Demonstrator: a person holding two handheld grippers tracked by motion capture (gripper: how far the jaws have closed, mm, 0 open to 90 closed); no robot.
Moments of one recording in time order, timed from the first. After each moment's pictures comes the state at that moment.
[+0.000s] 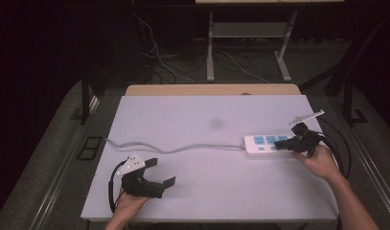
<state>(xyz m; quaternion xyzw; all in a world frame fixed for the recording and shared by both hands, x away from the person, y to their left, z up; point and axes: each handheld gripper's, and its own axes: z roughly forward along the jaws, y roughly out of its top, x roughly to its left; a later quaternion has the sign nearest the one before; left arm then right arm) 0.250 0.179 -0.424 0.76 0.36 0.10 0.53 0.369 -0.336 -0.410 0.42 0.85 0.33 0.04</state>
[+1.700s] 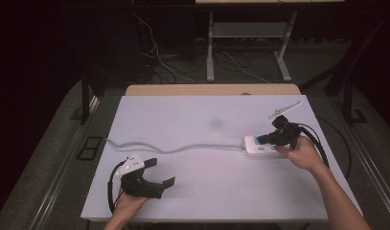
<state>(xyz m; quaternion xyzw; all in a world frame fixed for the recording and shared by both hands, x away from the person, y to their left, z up) 0.248 0.181 -0.423 0.76 0.36 0.11 0.54 0.385 -0.279 -0.392 0.37 0.87 0.32 0.03</state>
